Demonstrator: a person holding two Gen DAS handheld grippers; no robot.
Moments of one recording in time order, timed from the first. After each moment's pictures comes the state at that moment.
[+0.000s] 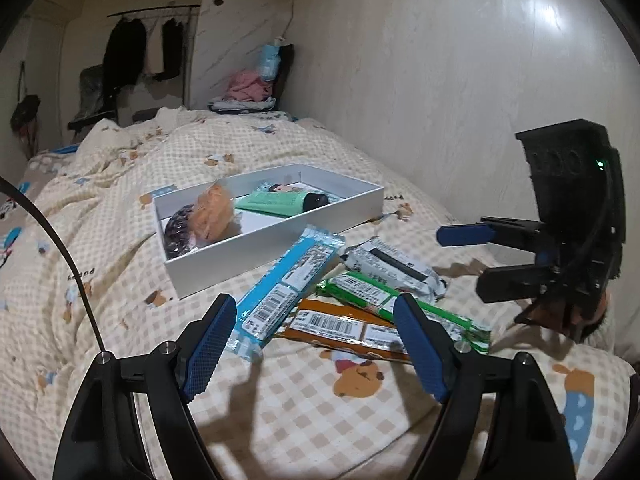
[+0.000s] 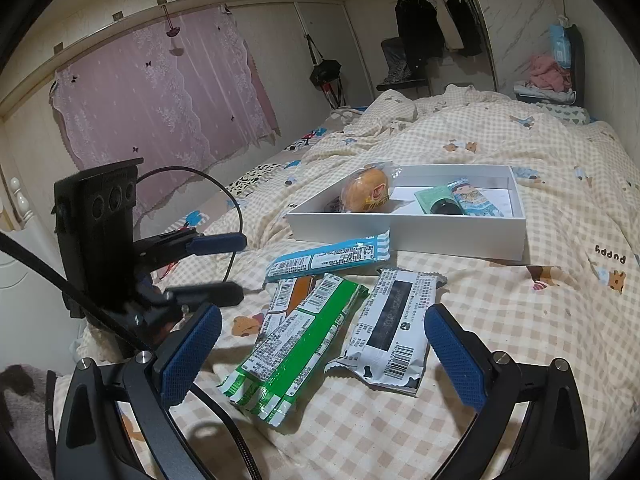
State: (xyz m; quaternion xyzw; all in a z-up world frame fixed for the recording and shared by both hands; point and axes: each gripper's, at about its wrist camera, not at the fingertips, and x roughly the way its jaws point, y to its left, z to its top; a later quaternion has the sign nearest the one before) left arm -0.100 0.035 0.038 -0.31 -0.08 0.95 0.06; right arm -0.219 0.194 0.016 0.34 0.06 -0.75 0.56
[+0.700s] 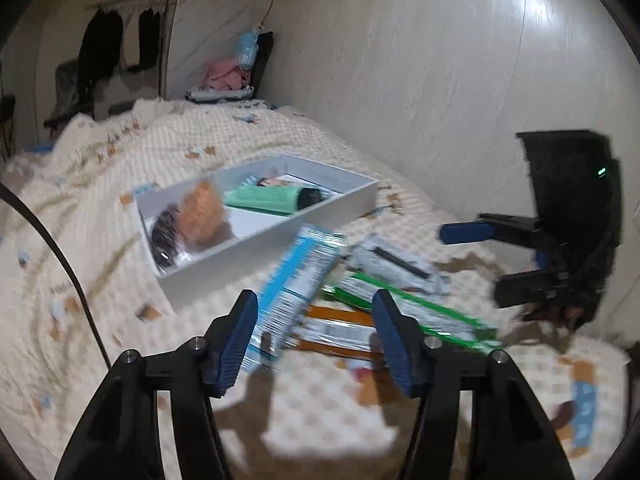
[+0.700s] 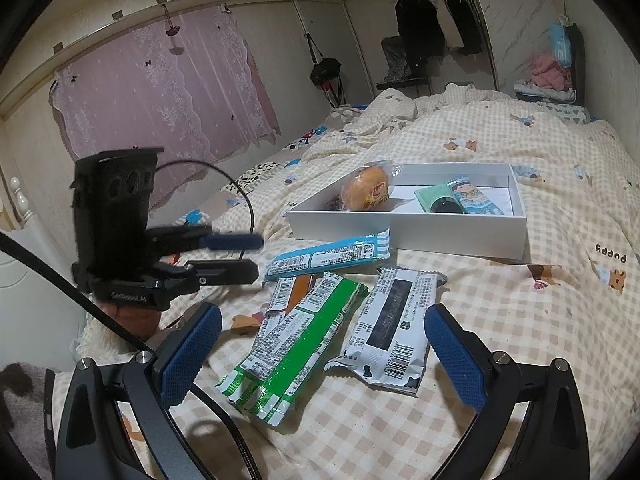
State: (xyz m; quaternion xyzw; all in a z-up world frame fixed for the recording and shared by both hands) left arm -0.120 0.015 0.037 -0.33 -0.06 0.94 0.10; right arm -0.219 0.192 0.014 0.34 0.06 -0.75 0.56
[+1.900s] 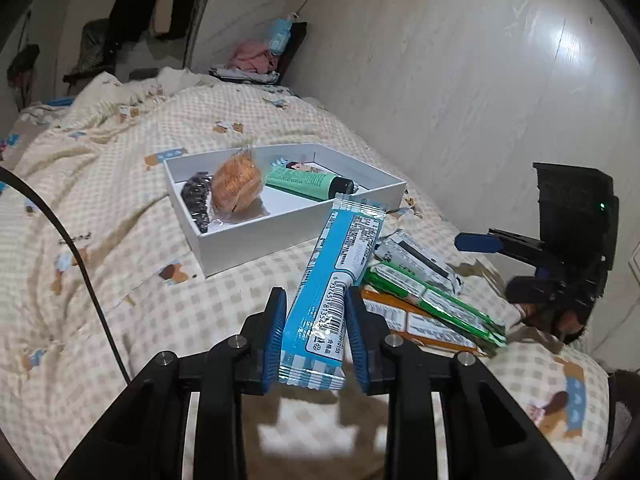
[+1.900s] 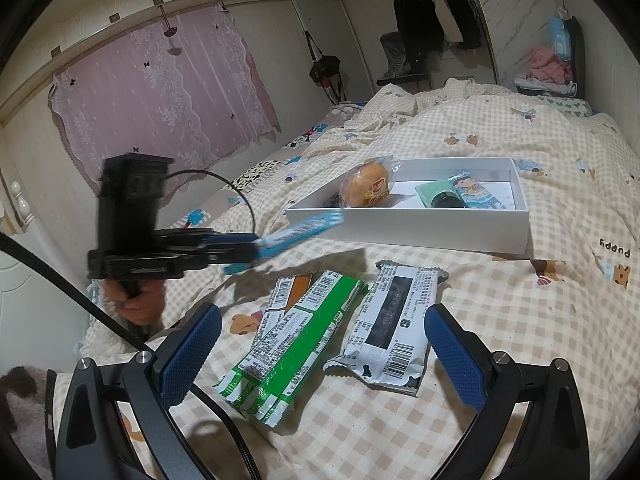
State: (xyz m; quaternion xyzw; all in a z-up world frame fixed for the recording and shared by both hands) left arm -0.100 -0.020 0.031 -0.34 -0.14 0.92 0.08; right arm -0.222 0.193 0.012 0.35 0.06 -0.75 0.56
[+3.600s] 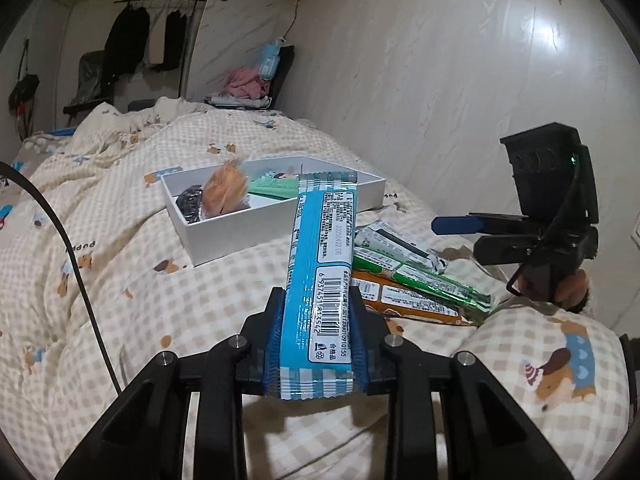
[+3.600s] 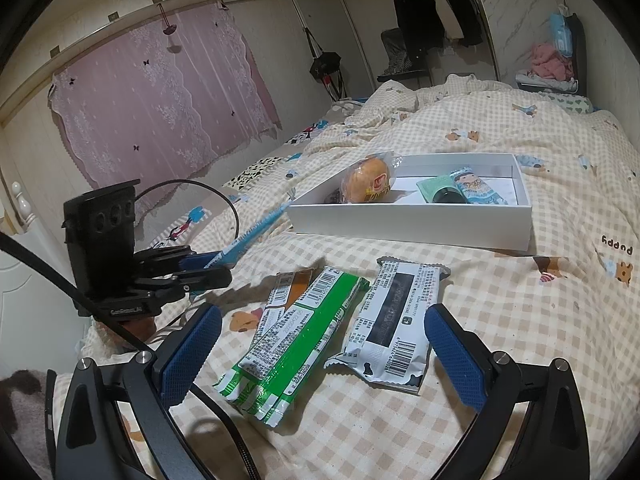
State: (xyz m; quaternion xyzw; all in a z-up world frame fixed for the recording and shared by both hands) left arm -0.071 0.005 0.019 -0.30 -0.11 0.94 0.09; right arm -0.223 0.193 0.010 0.36 0.06 -0.74 0.57
